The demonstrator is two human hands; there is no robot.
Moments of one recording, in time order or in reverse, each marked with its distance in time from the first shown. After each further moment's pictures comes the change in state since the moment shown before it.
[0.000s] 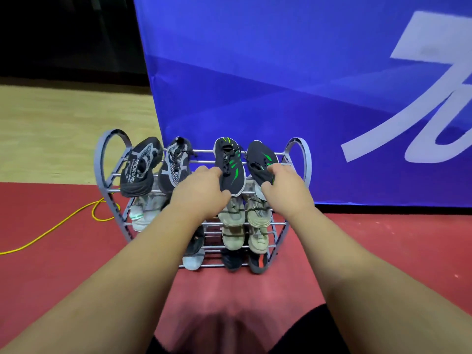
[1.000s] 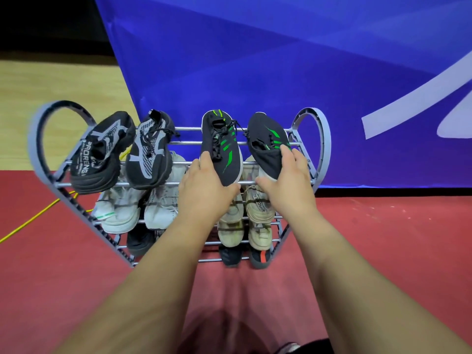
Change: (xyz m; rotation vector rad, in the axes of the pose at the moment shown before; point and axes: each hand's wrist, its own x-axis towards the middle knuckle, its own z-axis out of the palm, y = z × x) left_hand 0.083 -0.007 0.121 -0.273 0.245 -0.125; right_hand 0.062 0.064 0.092 0.203 0.145 0.058
